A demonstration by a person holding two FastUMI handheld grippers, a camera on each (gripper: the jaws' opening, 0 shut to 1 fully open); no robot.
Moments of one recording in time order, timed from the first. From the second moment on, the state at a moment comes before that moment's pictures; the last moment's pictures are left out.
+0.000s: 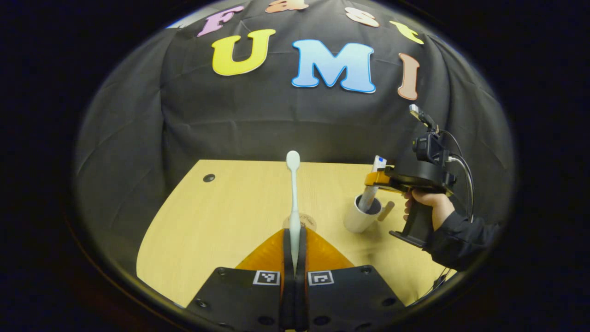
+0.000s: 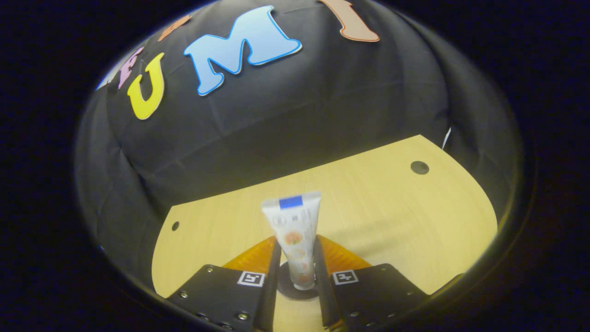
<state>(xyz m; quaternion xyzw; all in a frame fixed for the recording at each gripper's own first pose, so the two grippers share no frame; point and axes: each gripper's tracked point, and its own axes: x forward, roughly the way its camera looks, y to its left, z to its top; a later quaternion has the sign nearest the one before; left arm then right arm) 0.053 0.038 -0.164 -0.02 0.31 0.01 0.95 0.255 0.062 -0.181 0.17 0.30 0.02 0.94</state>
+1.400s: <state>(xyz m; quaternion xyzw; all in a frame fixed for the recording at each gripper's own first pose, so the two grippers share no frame) 0.156 -0.112 -0.144 0.03 0.19 -0.16 0.97 0.190 -0.024 -0.127 0.20 0.24 -0.01 0.95</state>
